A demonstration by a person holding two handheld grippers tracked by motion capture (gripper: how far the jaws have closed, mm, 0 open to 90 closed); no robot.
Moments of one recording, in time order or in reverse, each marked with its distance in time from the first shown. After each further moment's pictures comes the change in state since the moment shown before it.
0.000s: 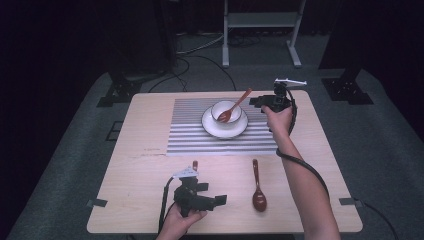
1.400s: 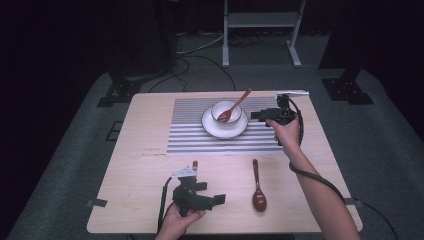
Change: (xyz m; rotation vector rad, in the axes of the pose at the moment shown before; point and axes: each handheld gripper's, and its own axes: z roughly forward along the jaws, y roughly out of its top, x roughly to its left) left arm 0.002 0.000 -0.002 -0.010 0.006 -0.003; right arm -0.016 -0.033 -0.016 0.128 0.064 -0.063
